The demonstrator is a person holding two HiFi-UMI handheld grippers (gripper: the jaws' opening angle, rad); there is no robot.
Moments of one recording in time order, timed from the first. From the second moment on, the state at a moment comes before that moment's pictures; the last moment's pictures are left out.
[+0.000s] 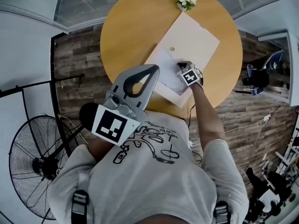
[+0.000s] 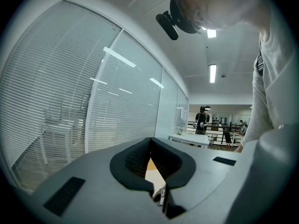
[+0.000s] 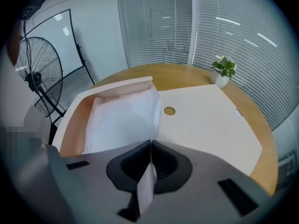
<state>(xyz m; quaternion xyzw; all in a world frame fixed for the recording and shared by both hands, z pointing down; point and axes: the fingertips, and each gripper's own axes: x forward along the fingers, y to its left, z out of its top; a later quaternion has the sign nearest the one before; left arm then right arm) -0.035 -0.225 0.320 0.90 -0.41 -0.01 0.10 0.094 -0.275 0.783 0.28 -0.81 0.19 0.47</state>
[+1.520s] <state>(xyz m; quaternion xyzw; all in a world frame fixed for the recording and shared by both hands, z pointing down) -0.030 -0.185 0.307 0.91 -0.40 -0.02 0.08 0.105 -0.262 0.695 0.37 -0.83 0.19 0.36</state>
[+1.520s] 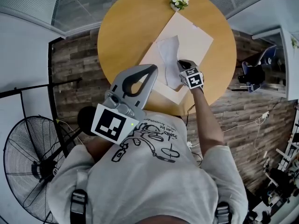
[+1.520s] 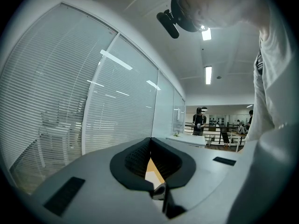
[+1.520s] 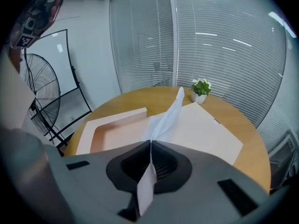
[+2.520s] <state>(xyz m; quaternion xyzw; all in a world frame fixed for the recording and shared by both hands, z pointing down) -0.021 -0.168 0.302 0.91 -0.40 -0.02 0.08 0.103 -0.242 0.592 0.42 -0.85 0.16 0.27</state>
